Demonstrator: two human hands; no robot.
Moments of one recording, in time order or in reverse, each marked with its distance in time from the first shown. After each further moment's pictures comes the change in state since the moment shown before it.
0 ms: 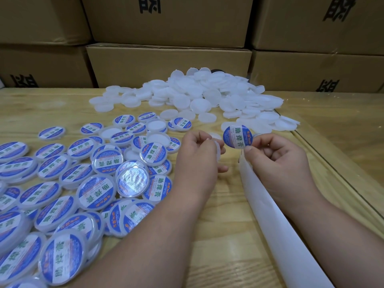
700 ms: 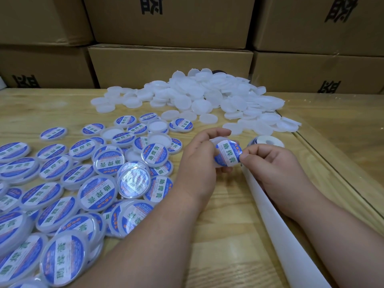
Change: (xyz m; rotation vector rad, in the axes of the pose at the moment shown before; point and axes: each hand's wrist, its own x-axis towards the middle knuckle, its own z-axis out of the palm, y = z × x) left_hand -0.008 0.014 -0.004 0.004 -0.178 0.029; right_hand -0.002 -0.008 -0.002 -0.004 -0.234 0.202
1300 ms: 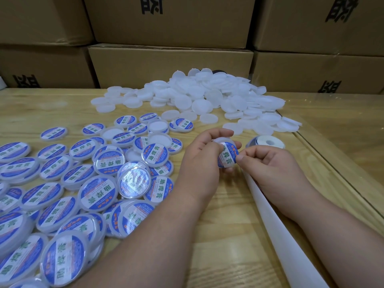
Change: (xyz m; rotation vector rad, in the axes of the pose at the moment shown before) left_hand 0.000 -0.001 0.001 -0.020 -0.023 -0.020; right_hand 0.001 0.002 0.003 -0.064 -0.007 0.011
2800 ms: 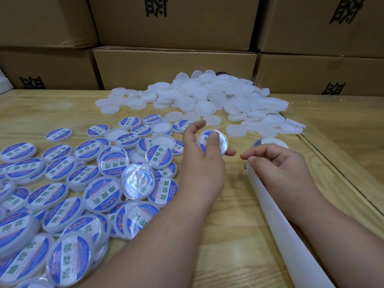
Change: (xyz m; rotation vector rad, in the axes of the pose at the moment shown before) left_hand 0.009 -0.016 -0.003 0.185 0.149 0.092; right_hand -0.003 -0.001 0.001 -0.024 0.145 -0.122
